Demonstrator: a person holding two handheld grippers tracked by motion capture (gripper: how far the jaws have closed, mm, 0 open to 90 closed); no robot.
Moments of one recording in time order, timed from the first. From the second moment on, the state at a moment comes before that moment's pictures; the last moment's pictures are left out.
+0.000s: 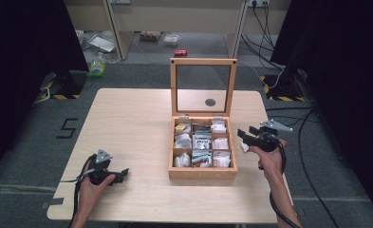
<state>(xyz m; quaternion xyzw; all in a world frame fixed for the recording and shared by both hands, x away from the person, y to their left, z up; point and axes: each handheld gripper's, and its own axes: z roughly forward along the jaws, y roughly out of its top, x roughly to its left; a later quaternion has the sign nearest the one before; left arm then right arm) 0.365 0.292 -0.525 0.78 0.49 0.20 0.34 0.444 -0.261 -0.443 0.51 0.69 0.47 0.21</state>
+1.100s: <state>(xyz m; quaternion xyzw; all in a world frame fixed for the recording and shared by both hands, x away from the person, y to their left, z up) 0.365 0.292 -0.525 0.78 0.49 0.20 0.34 0.502 -0.234 -0.424 0.49 0.68 0.49 0.22</state>
